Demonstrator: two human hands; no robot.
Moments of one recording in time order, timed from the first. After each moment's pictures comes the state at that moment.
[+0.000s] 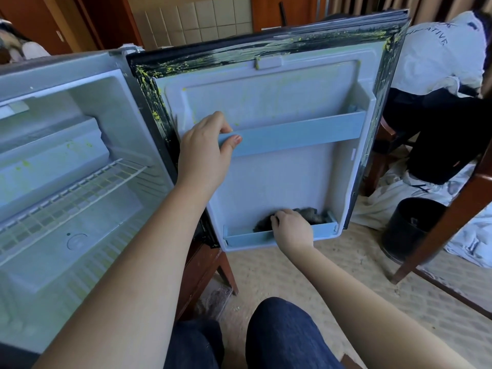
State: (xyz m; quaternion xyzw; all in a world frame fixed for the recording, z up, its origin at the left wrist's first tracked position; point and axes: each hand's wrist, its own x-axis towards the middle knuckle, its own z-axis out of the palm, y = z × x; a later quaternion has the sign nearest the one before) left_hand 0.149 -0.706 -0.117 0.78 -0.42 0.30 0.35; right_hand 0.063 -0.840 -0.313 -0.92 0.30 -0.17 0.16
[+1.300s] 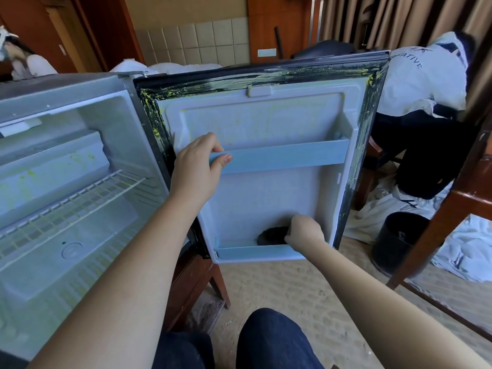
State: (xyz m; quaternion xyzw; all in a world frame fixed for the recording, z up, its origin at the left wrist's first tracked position) left_hand 0.151 -0.696 -0.117 0.79 -0.43 0.29 0.34; right_hand 0.035 -0.876 -0.267 -0.92 0.35 0.01 0.15
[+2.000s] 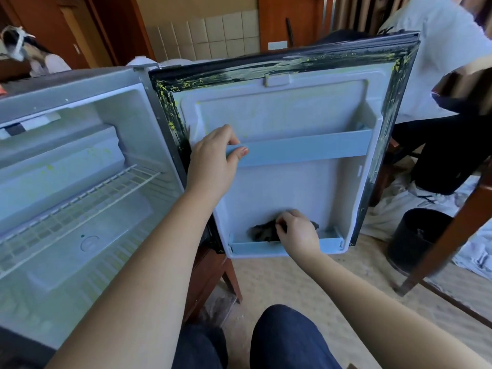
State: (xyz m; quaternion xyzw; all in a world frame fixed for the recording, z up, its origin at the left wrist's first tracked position) left_hand 0.151 -0.697 -0.118 0.79 -0.42 0.28 0.36; right_hand 0.052 -0.836 -0.295 -0.91 0.25 -0.23 0.24
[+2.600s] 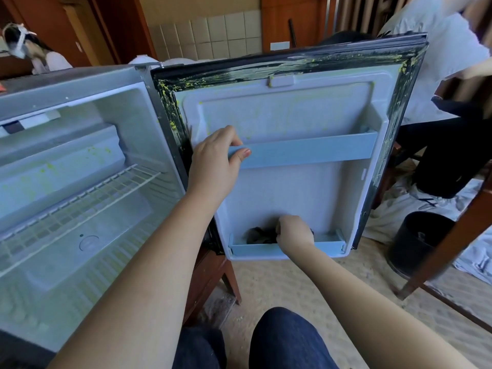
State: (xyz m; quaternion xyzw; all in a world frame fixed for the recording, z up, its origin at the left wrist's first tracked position) left_hand 0.151 -0.698 -0.119 0.77 -0.44 0.30 0.35; right_hand 0.064 -0.827 -0.267 -0.93 0.31 0.00 0.18
